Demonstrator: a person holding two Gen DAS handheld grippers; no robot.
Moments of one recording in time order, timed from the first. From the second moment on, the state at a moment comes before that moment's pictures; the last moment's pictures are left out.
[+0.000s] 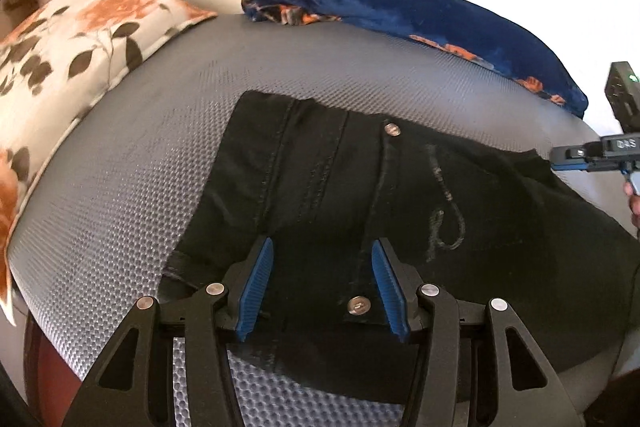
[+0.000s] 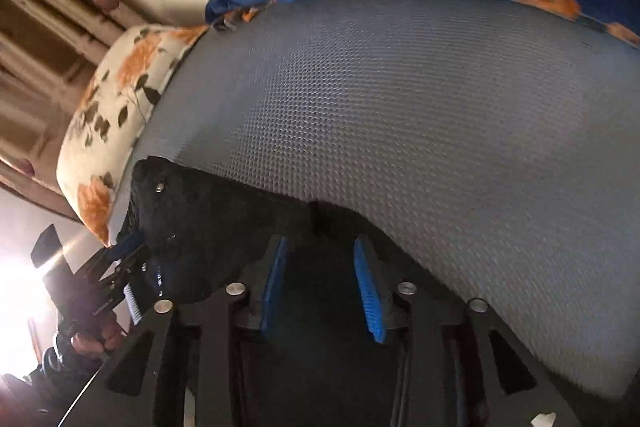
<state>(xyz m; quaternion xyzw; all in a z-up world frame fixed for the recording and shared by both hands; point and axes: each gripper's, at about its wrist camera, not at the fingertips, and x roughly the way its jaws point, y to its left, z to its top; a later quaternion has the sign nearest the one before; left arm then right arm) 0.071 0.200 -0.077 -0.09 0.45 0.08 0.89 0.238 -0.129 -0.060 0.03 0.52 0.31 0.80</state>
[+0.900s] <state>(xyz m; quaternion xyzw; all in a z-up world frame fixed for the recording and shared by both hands) 0.071 0.192 -0.054 -0.06 0.43 0.08 0.90 0.229 -0.124 -0.035 0.03 0.46 0.26 0.85</state>
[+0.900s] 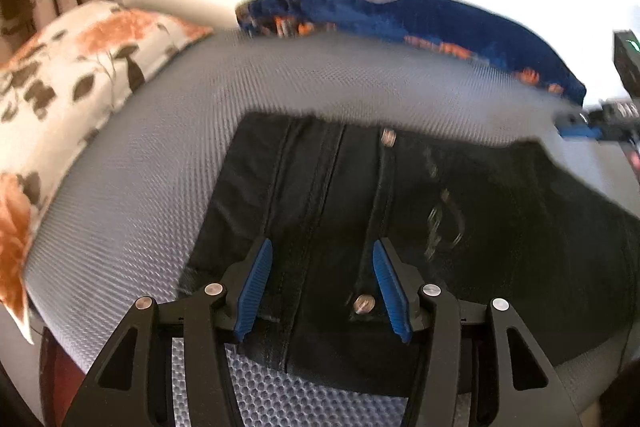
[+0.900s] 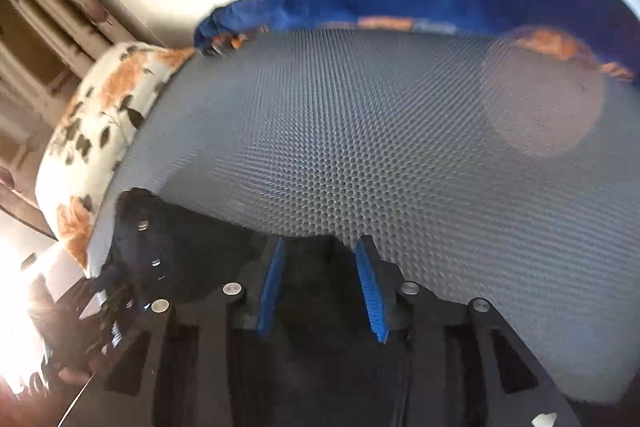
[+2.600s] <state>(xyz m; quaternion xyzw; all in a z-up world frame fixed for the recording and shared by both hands) 0.061 0.005 -0.070 -0.04 0.48 -0.10 0.87 -0.108 -0.508 -0.121 0.41 0.38 -0.10 0.82</state>
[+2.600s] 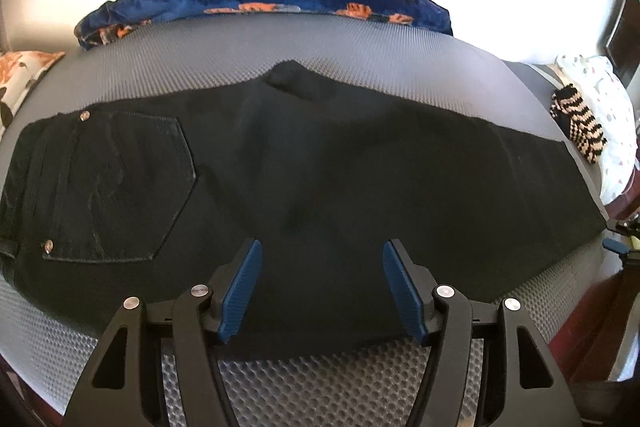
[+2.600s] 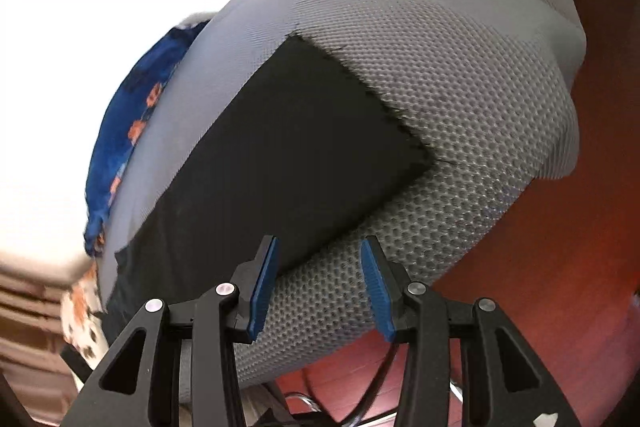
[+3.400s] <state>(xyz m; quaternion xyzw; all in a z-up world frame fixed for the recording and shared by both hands) 0.068 0.029 -0.080 -0.10 0.50 -0.06 0.86 -0.054 -0.526 -0.102 0.45 0.30 -0.06 0.84</state>
